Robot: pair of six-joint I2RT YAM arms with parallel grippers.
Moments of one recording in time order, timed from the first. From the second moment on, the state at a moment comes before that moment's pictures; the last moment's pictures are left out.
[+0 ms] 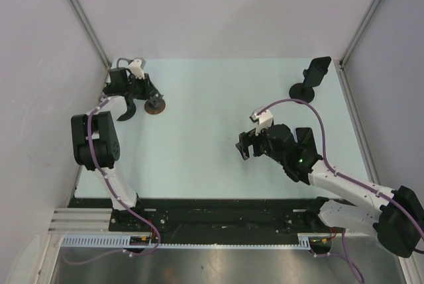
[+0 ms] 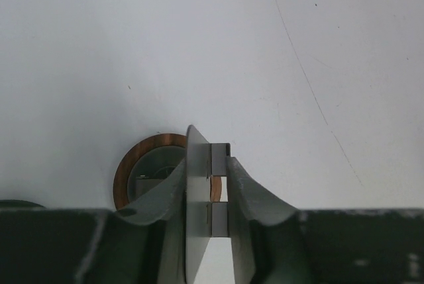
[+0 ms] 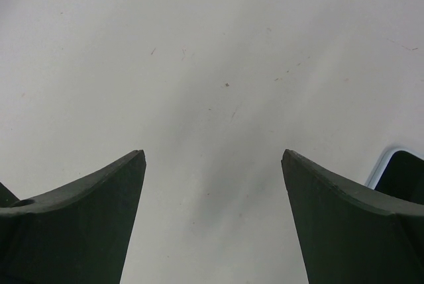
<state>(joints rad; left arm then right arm) 0.13 1.88 1.25 0.06 0.51 0.04 0.78 1.04 0.62 0.01 0.11 0.18</state>
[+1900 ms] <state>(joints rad) -0.21 0.66 0.67 -0.32 0.12 -0.16 0.09 1.15 1.11 -0.21 0.26 0.25</state>
